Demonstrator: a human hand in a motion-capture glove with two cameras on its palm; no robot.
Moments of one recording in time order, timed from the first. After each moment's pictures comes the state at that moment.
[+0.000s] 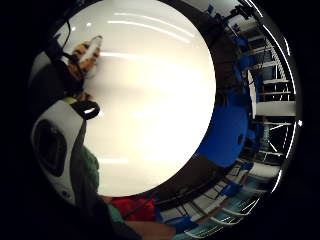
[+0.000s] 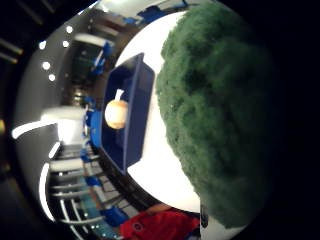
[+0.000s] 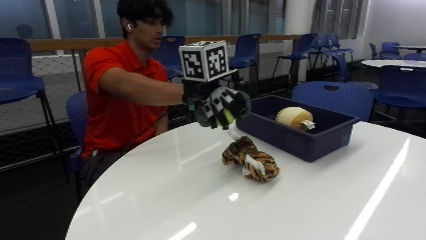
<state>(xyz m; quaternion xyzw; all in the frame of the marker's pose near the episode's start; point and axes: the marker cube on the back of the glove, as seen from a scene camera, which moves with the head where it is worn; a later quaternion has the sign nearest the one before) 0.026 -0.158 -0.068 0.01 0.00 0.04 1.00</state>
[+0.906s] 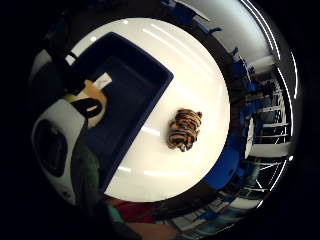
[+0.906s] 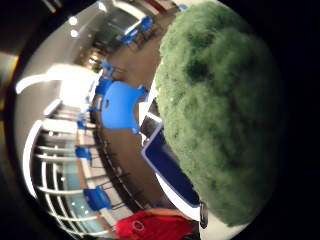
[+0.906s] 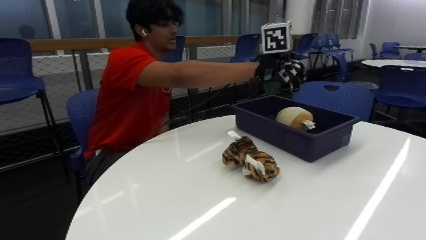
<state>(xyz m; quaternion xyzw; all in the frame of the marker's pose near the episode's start) -0.264 -0.227 -0.081 0.03 0.01 -0.16 0.99</state>
